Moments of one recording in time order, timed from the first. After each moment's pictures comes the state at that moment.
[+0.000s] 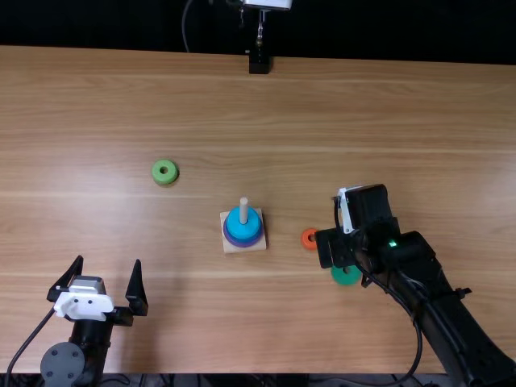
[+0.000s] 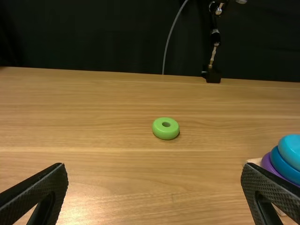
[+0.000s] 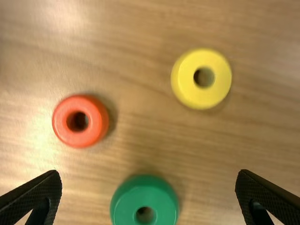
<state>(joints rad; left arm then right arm) -0.08 0.01 0.03 -0.10 0.01 -0.11 0.27 1.48 0.94 -0.63 0.07 0.01</state>
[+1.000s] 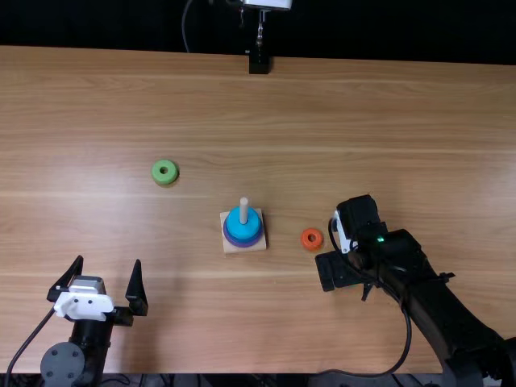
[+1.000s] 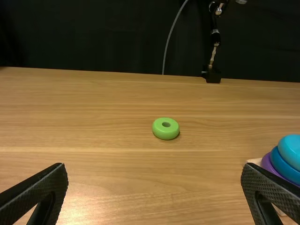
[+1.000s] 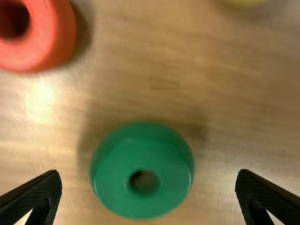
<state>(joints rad) -0.08 0.01 0.03 -0.10 0.01 -0.11 0.27 1.58 0.90 -0.74 0.07 0.01</state>
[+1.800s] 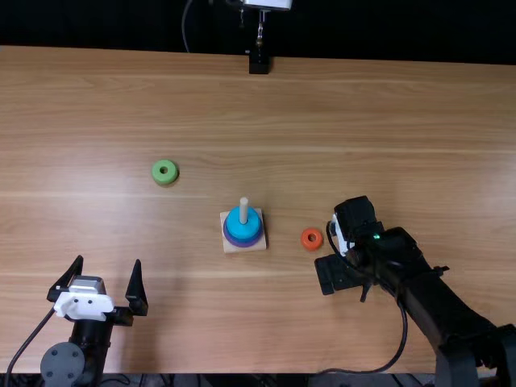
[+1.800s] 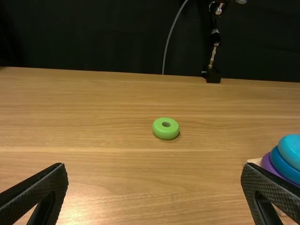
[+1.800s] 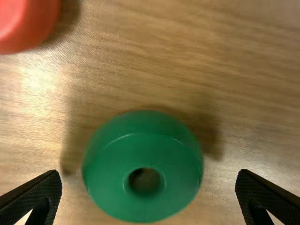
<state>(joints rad) -0.08 0.01 0.03 -0.10 0.01 -0.11 0.27 1.63 0.90 -0.75 0.06 0.02</state>
